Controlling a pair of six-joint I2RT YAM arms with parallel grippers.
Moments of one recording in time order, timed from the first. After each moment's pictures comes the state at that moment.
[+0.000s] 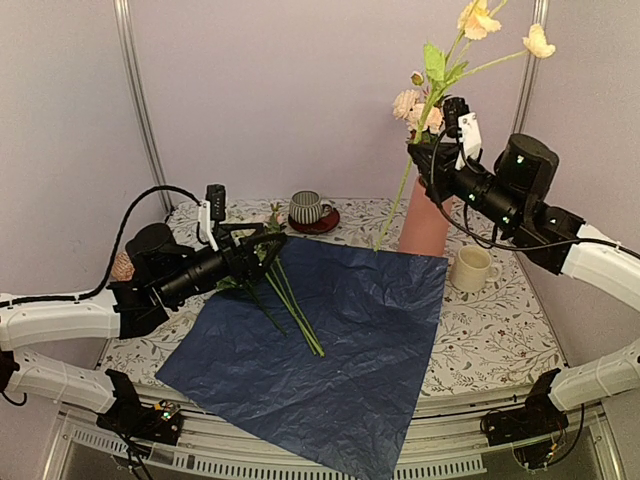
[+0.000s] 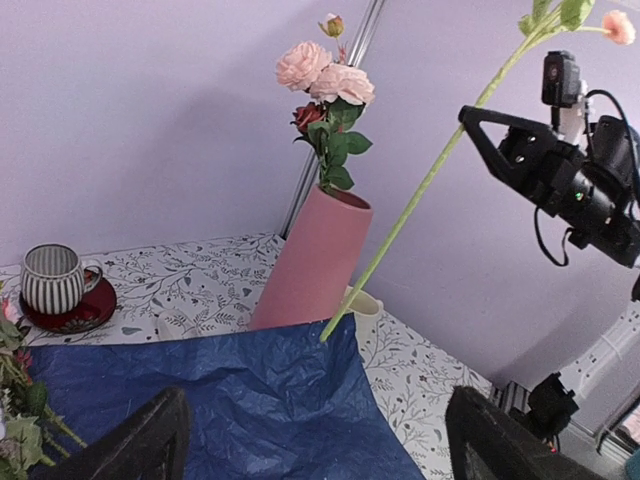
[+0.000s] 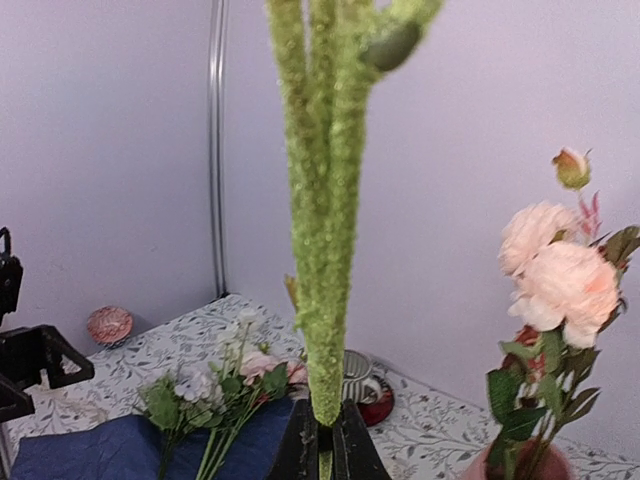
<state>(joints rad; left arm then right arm) -0.84 1.10 0.60 0.59 0.05 -0.38 0.73 1.20 1.10 0.19 0.05 -0.04</state>
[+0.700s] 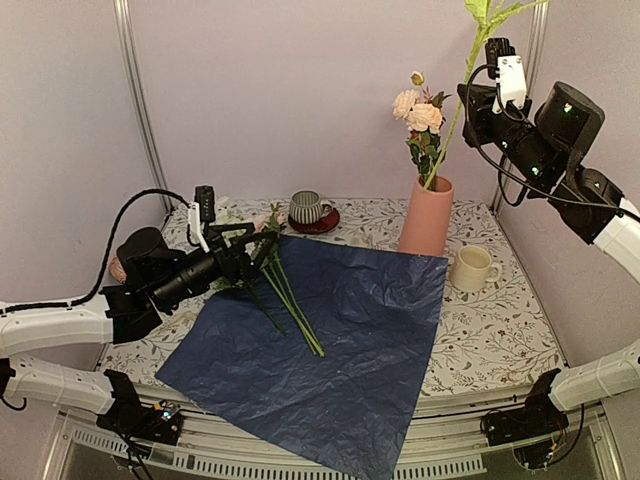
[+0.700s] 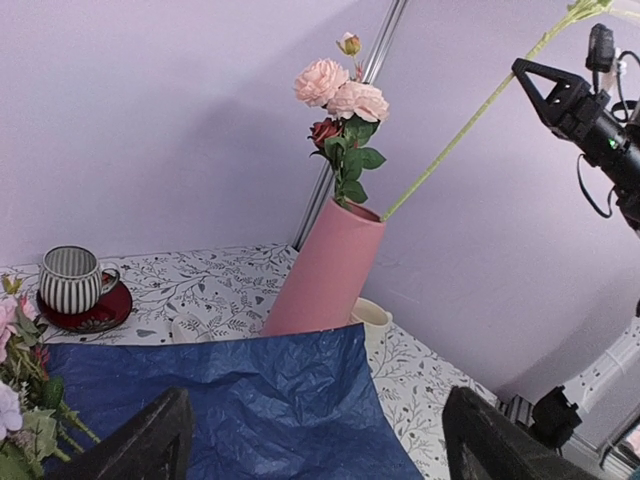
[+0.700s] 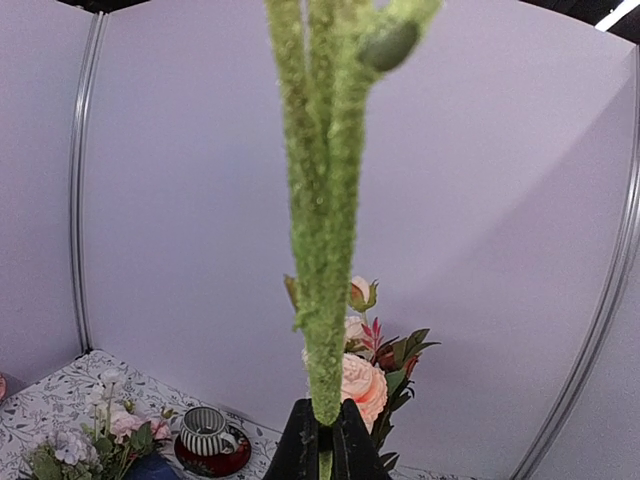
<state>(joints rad) -0.84 1.04 0.56 0.58 -0.01 -0.39 0.73 1.18 1.42 0.01 0.40 -0.24</state>
